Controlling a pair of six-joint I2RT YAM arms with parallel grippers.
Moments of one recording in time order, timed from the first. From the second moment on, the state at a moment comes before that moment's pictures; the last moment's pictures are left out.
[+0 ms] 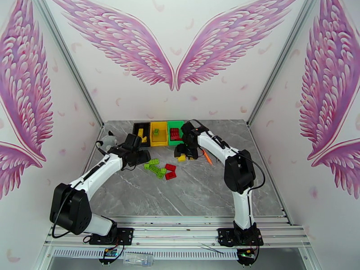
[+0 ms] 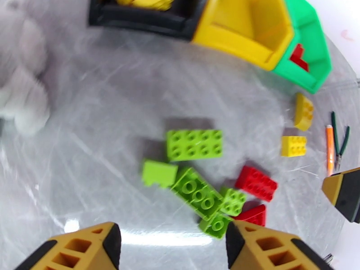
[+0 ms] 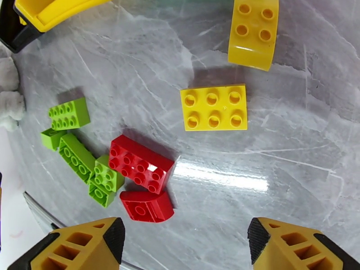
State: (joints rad) left arm -0.34 1.45 1.08 -0.69 -0.03 -0.65; right arm 0.50 2.11 1.85 -1.09 -0.23 0.47
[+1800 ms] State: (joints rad) left arm -0.26 1.52 1.19 -0.68 0.09 -0.73; right arm 0.52 2.51 2.26 -1.24 -0.07 0.44
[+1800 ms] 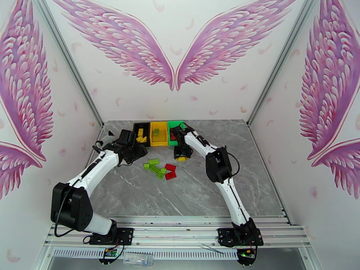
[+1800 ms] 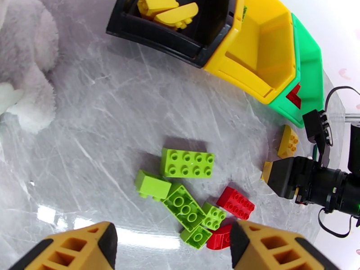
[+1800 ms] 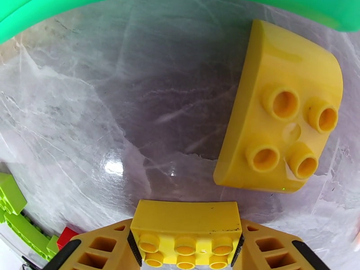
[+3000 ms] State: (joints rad) left arm -0.08 1.81 1.49 -0.44 0.32 -0.99; right arm 0.53 2.70 2.30 0.05 -0.84 1.32
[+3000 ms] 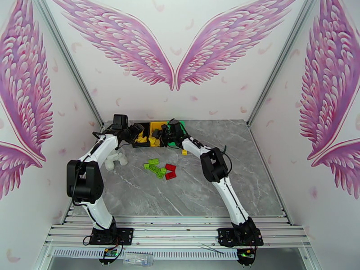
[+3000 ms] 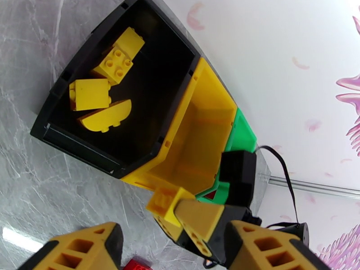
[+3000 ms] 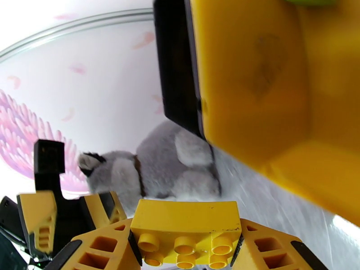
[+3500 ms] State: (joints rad) left arm -0.07 1.81 1.48 -0.43 0.32 -1.01; right arm 0.56 2.85 2.62 0.18 -0.81 1.52
